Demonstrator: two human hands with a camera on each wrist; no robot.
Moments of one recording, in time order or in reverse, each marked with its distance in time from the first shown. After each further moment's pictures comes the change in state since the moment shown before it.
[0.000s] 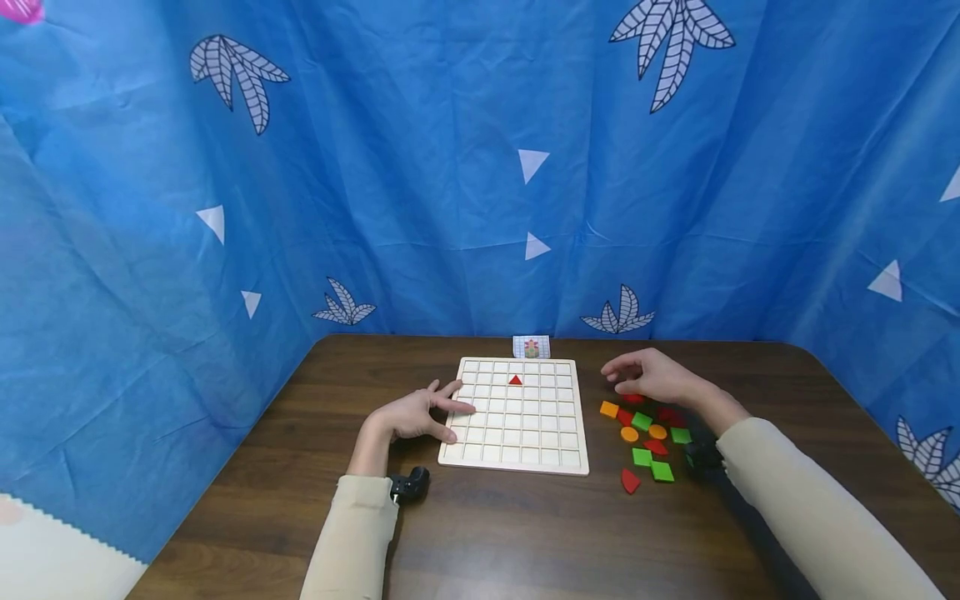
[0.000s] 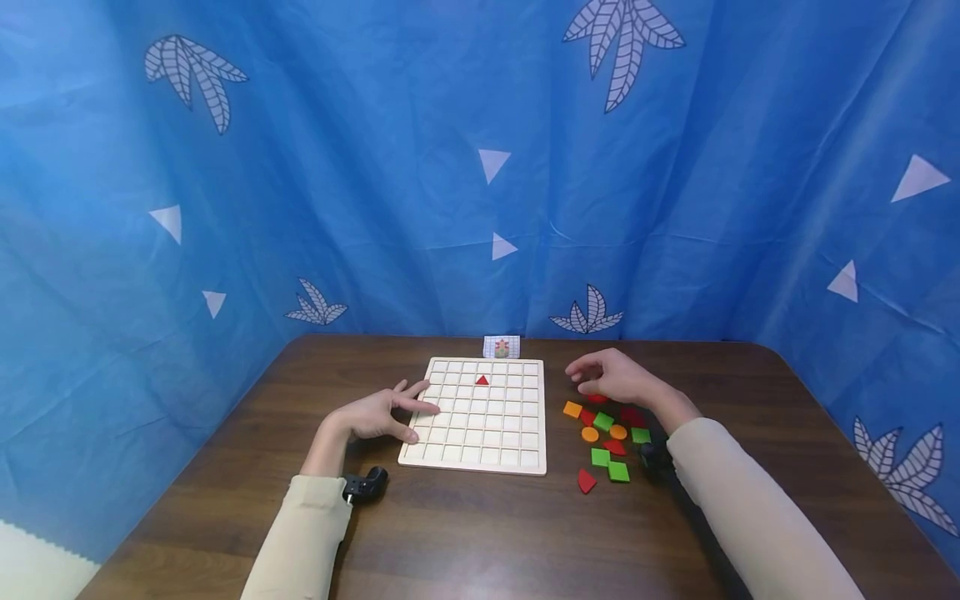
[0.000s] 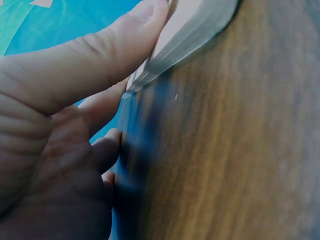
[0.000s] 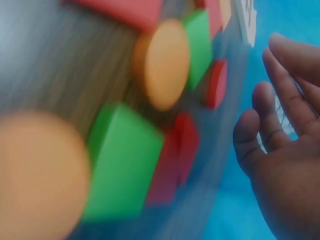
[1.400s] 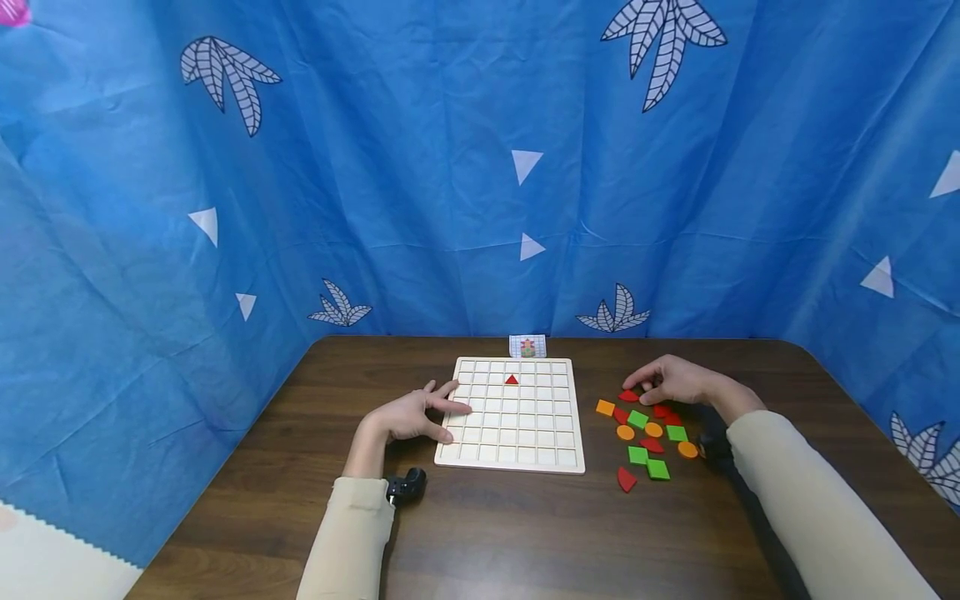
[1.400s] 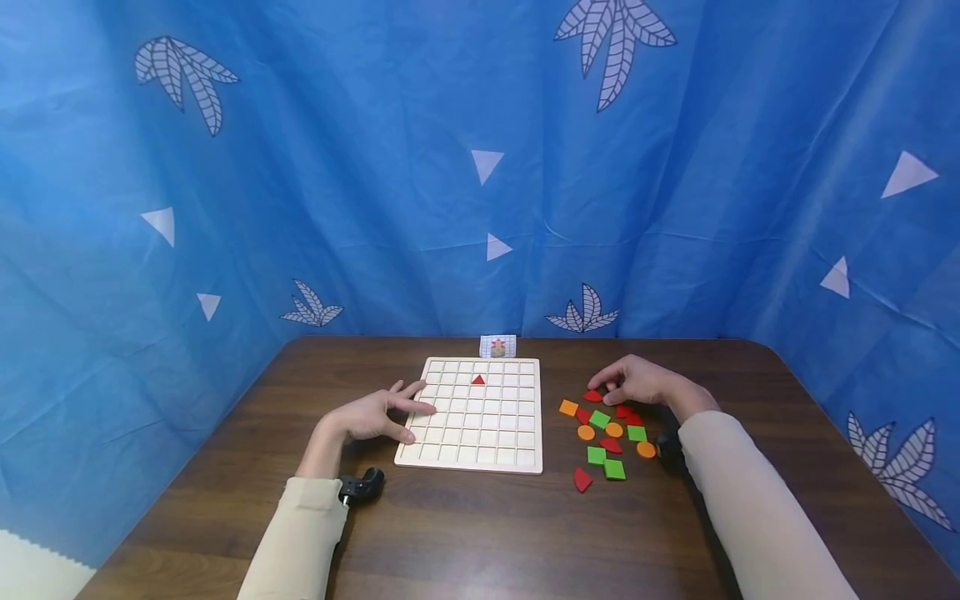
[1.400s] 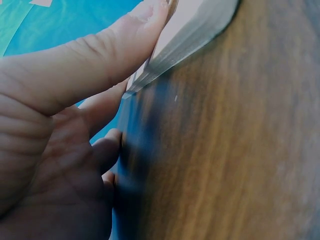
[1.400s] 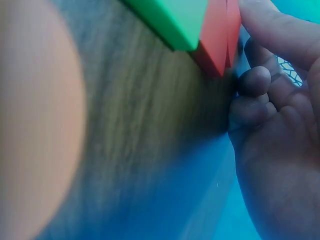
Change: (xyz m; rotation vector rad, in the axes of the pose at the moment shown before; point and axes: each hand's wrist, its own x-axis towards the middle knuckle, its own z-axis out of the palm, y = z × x) left_hand -0.002 0.004 0.000 -0.013 0.004 -0.005; right_hand -0.008 0.042 -0.023 0.047 -0.162 0.058
